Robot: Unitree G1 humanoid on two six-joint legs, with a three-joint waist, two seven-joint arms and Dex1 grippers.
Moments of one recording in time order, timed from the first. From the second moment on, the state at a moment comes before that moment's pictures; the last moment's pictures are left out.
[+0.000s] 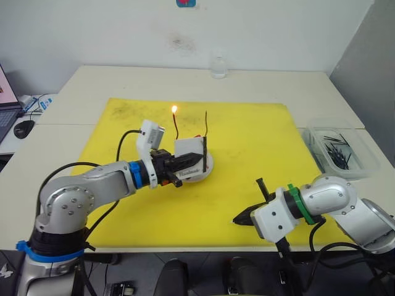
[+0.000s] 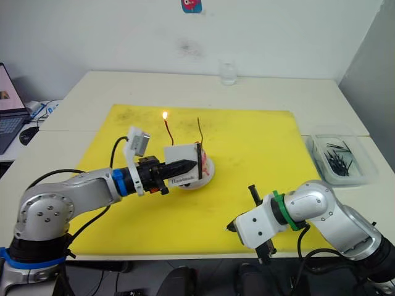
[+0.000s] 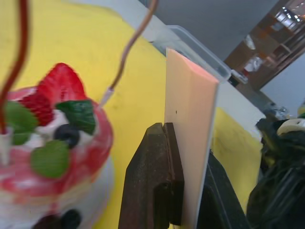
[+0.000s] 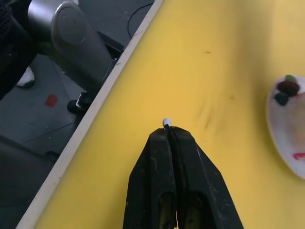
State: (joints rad) left arm -0.40 0.70 0.12 -0.40 -1.30 1.06 -0.27; right arm -0.38 -0.90 0.36 -0.61 0.08 0.20 1.21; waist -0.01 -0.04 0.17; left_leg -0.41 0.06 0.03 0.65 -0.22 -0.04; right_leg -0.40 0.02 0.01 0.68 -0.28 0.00
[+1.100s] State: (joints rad) left arm -0.12 0.75 0.11 -0.50 -1.25 1.08 -0.40; right arm -0.69 -0.74 0.26 -0.42 0.09 0.35 1.04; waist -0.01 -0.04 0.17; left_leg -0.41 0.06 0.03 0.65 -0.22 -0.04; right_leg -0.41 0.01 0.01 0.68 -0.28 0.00
